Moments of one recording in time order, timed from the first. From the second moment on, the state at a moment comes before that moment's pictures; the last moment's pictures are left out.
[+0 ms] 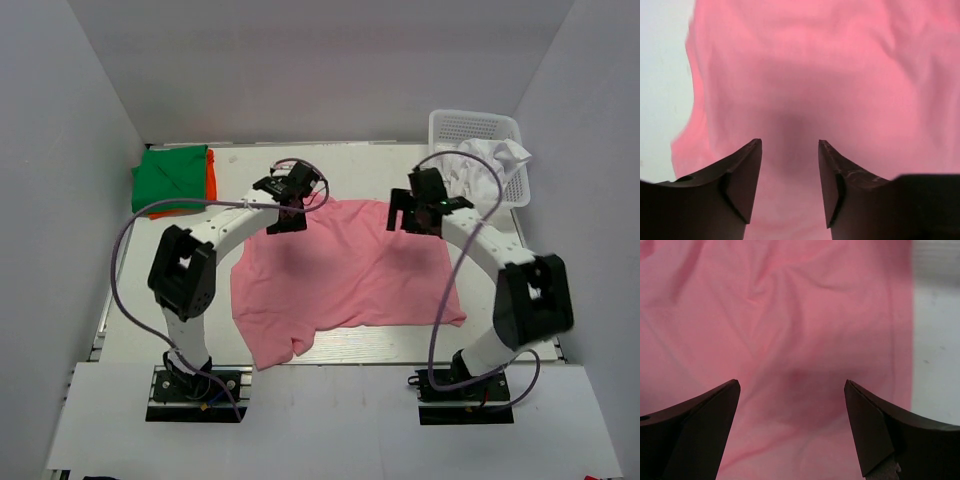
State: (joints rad) left arm -0.63 1.82 1.47 -0.85 -0.41 -0.69; right arm 0.32 1.47 1.06 -0.50 0.14 0.35
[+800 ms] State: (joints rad) left arm -0.26 2.37 1.98 -0.70 -0.26 -0.54; right arm 0.36 2.21 1.67 -0.42 0.14 0.36
